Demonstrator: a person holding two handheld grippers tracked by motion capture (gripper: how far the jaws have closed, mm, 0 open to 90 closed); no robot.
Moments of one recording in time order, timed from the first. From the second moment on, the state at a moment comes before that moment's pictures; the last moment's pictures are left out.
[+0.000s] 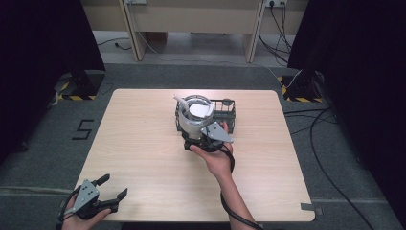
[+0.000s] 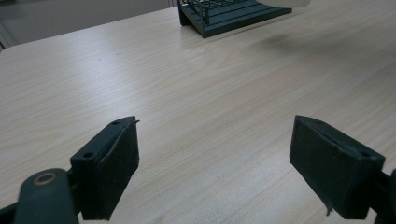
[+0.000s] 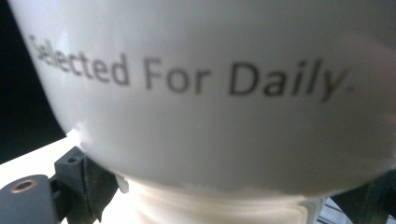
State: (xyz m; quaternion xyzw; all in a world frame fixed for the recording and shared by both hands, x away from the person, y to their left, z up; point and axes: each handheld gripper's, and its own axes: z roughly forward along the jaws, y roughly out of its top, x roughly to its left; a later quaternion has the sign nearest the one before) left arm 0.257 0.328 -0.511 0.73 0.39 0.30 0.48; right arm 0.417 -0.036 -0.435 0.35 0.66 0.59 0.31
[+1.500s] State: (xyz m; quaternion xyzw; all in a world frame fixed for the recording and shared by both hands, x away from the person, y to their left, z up) left arm 0.258 0.327 -0.512 0.73 0.39 0.30 0.48; right arm 0.459 -0.073 -0.387 0.39 0.62 0.58 0.36
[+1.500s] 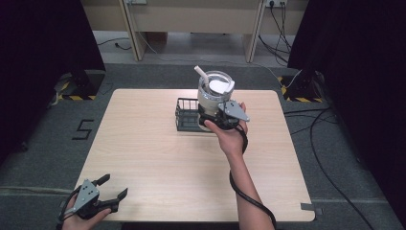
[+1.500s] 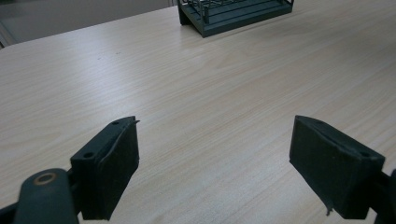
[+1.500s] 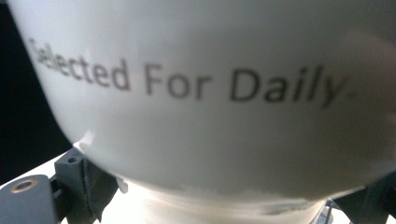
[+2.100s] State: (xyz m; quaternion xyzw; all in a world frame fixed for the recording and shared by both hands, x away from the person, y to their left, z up) left arm 0.258 0.328 -0.511 0.73 0.39 0.30 0.48; right arm 0.497 -0.080 -0.369 0.41 0.61 0.57 0.37
